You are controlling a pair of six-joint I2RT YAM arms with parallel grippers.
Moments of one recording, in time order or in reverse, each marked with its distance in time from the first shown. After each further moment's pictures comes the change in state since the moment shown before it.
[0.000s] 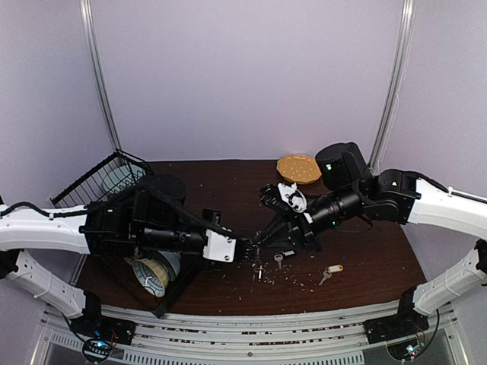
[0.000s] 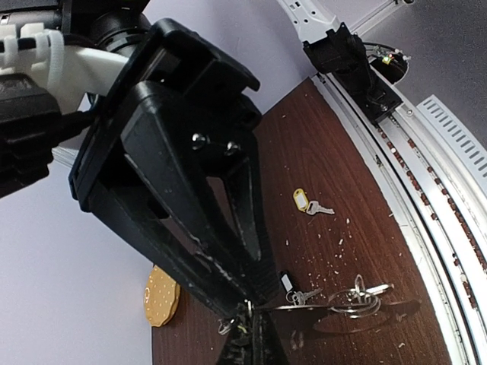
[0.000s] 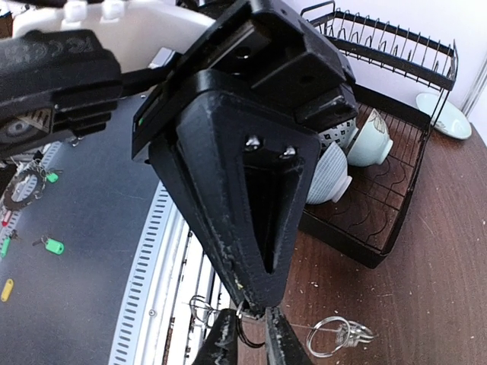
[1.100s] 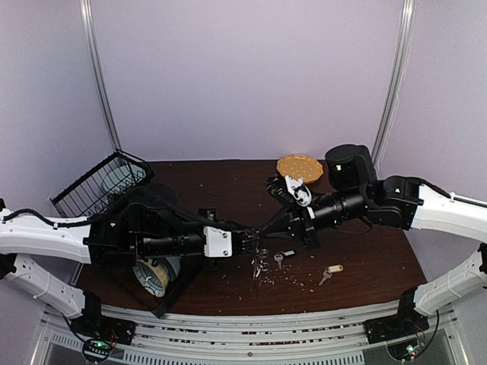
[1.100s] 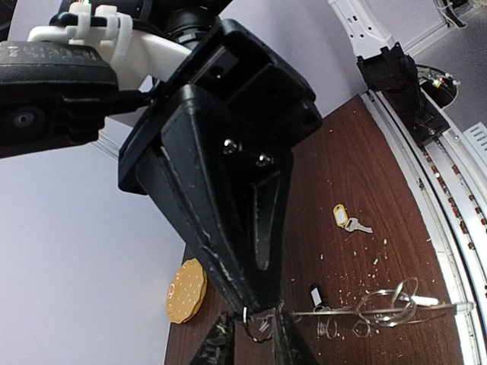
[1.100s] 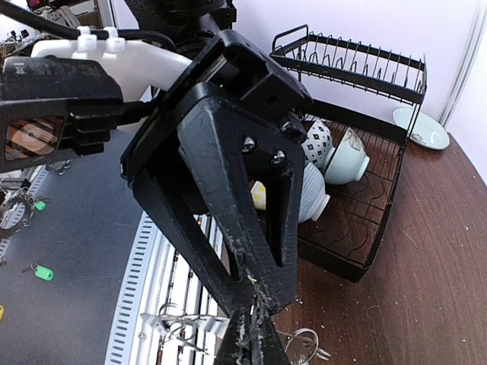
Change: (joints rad) left arm -0.003 -0.027 -0.127 0.256 -0.102 -0.061; right arm -0.007 -0.045 -0.079 0.159 0.021 0.085
